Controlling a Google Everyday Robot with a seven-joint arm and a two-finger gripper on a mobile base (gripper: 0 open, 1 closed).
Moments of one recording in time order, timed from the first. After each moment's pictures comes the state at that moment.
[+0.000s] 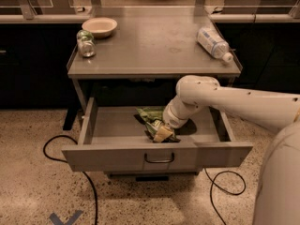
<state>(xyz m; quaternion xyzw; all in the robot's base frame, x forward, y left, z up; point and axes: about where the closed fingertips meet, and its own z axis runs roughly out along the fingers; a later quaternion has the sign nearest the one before) 0.622 -0.051 0.601 -0.59 0.78 0.10 0.18</state>
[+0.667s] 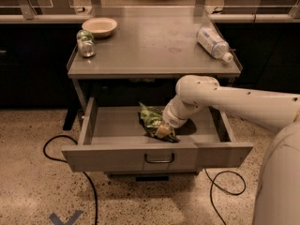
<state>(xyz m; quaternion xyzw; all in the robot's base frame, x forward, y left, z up) 0.622 -0.051 0.601 -0.59 0.78 0.10 0.18</state>
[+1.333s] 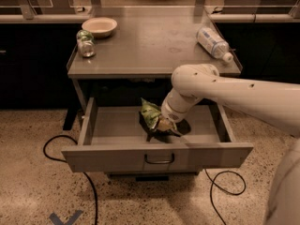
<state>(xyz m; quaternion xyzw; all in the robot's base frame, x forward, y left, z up) 0.612 -0.049 0.644 -0.61 0.77 0.07 0.17</state>
